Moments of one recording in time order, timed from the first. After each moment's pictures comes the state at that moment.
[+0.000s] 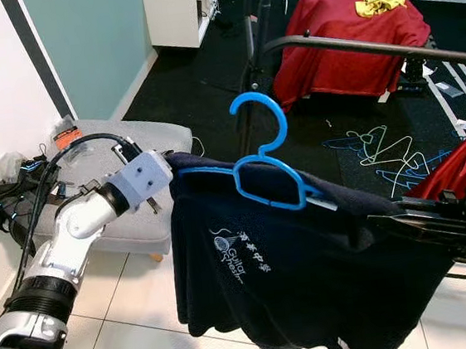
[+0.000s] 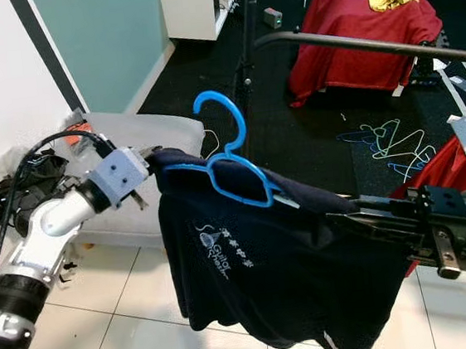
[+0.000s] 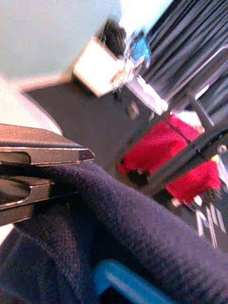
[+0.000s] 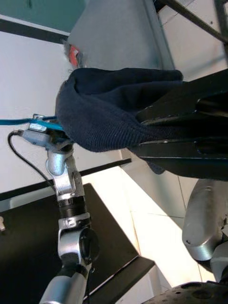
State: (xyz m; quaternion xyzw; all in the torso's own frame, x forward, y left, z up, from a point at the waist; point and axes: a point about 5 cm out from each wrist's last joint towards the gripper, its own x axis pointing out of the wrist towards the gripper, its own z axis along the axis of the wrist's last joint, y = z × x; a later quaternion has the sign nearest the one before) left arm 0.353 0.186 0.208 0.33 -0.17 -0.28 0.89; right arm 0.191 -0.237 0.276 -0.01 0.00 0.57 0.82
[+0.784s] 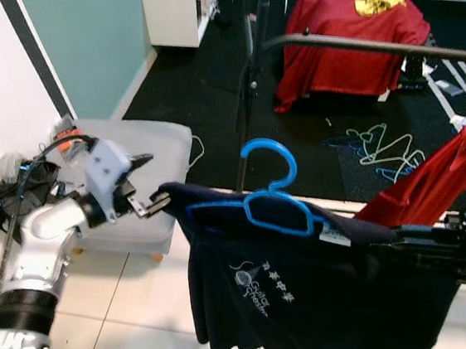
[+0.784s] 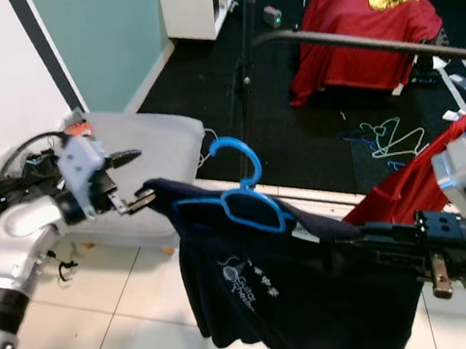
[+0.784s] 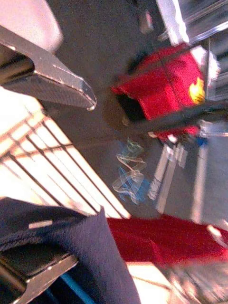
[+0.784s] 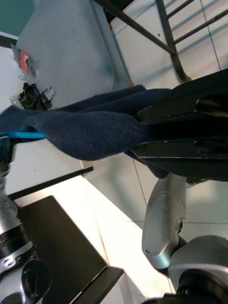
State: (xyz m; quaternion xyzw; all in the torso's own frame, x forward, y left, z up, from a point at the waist) left arm 0.330 0.207 0.235 0.11 -0.13 -0.43 0.89; right arm 0.190 -0.251 0.249 -0.06 0.08 0.54 0.84
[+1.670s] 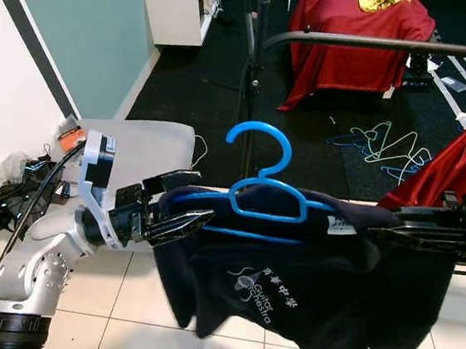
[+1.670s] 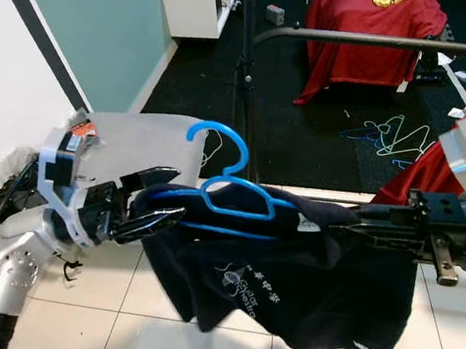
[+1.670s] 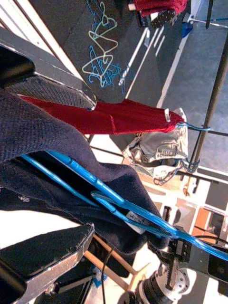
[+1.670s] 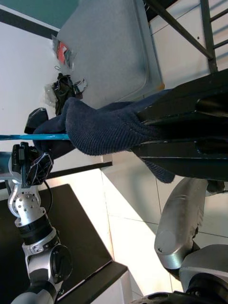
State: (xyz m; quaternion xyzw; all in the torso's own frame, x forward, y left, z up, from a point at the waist) left arm 0.292 0.170 0.234 -0.05 -0.07 -0.62 0.78; right arm 0.195 -0.240 0.276 -0.08 0.01 0.58 0.81
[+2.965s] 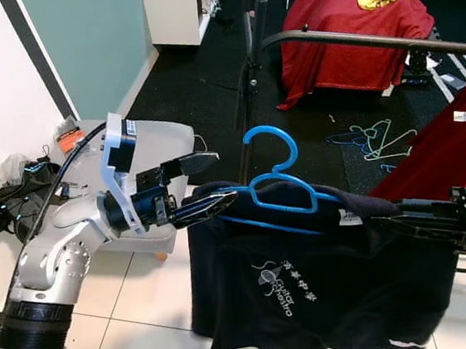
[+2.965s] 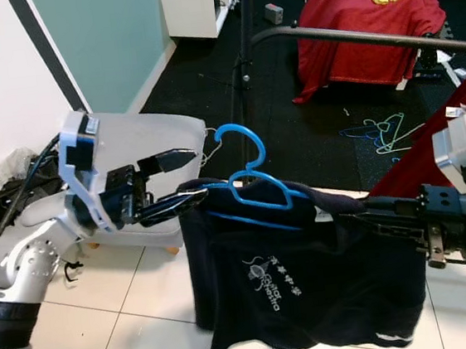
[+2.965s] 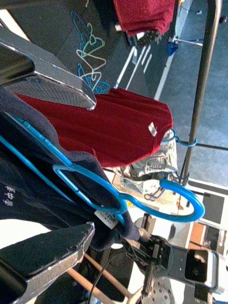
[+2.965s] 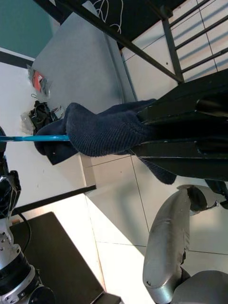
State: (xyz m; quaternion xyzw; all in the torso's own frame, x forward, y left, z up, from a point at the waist) left arm 0.302 0.144 0.248 -0.04 -0.11 -0.59 0.80; right arm 0.209 -0.257 0.267 -0.11 0.05 0.52 0.85
